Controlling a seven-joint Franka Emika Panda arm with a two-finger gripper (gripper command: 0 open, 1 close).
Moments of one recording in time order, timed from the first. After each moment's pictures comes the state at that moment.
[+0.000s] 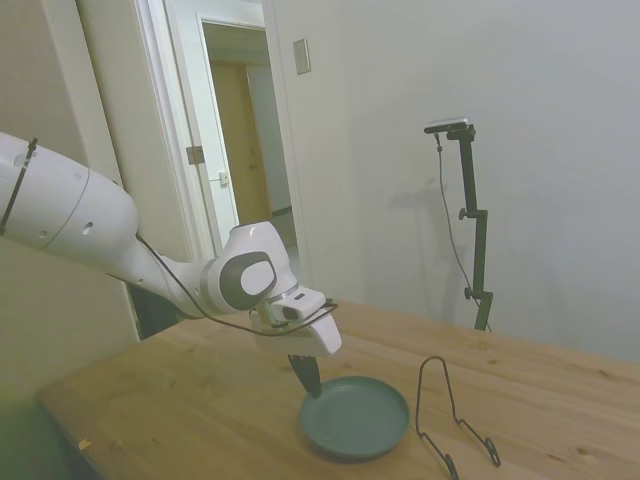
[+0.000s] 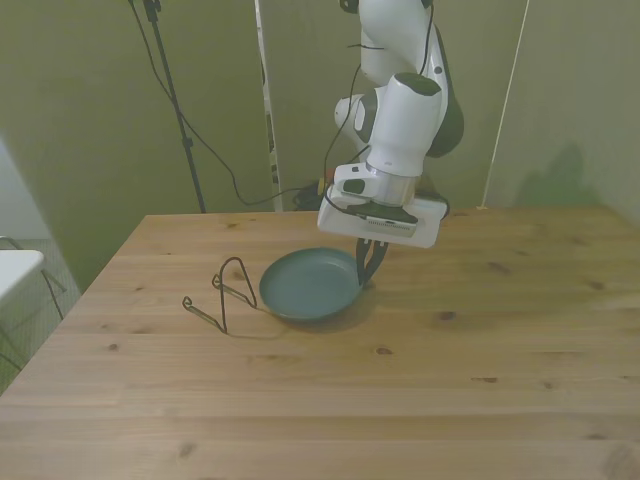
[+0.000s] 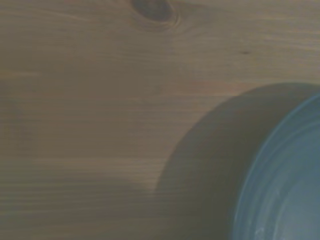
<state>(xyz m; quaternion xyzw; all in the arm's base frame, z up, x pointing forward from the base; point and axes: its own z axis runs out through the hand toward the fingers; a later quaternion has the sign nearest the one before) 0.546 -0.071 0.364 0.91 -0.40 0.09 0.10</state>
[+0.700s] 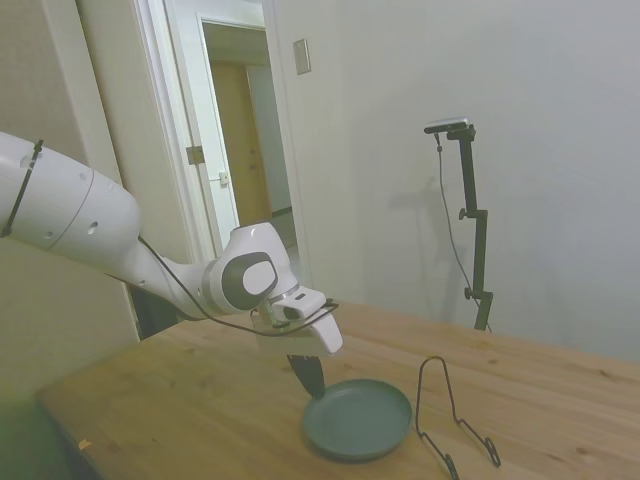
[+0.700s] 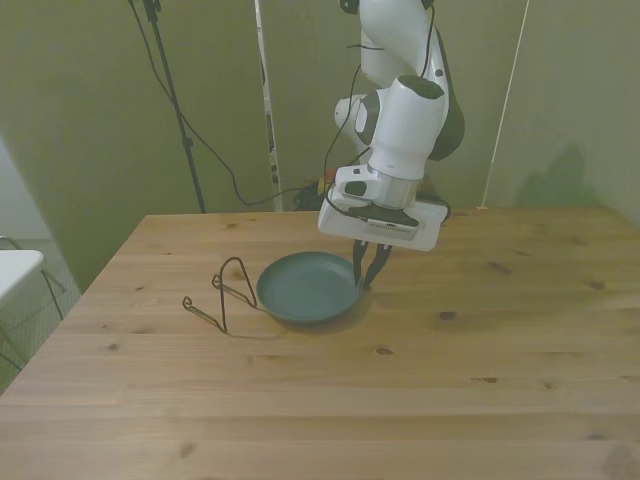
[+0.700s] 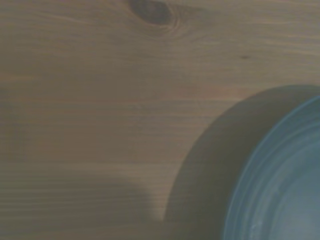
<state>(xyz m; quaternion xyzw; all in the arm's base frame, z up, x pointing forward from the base) 0.547 -0.069 0.366 0.91 -0.39 0.09 0.10</state>
